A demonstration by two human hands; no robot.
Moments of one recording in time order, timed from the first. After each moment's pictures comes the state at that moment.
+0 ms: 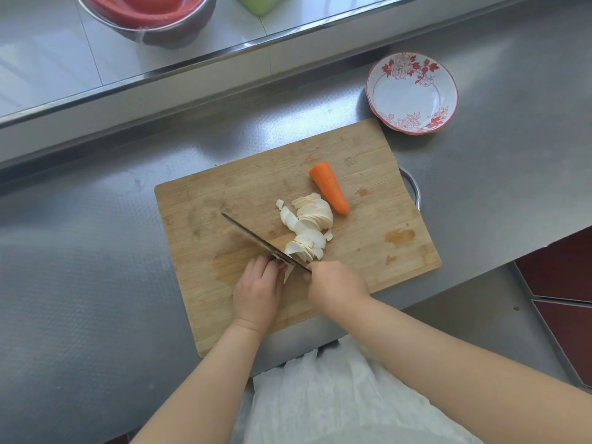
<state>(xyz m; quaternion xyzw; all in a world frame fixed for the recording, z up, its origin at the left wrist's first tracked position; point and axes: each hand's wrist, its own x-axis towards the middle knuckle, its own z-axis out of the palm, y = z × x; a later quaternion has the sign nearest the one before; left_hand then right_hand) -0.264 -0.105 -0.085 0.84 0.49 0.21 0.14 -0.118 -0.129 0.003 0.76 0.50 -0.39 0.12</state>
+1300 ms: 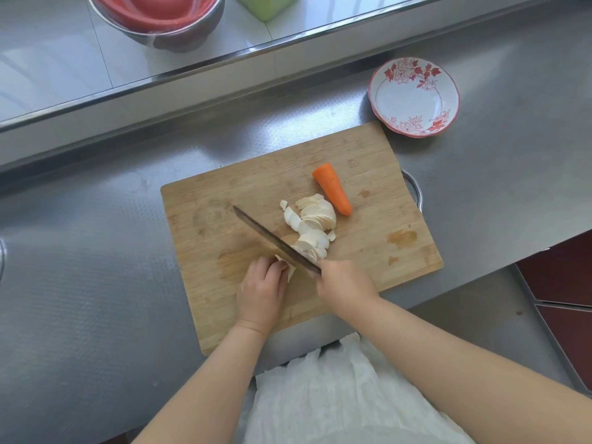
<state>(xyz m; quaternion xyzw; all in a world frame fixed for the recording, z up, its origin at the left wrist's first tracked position) -0.270 -0.109 -0.087 0.84 0.48 0.21 0.17 -0.111 -0.138 0.007 0.77 0.53 -0.36 0.07</state>
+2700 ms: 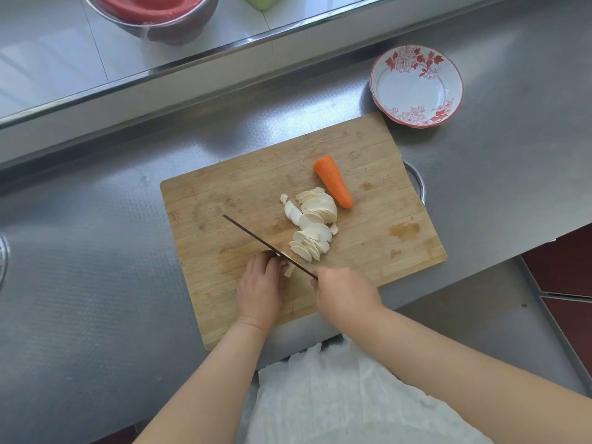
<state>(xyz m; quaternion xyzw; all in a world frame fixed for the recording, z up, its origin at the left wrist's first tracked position) -0.272 -0.111 -0.083 0.84 0.48 0.20 0.13 -0.124 -0.154 0.012 0.76 0.54 -0.35 0.09</state>
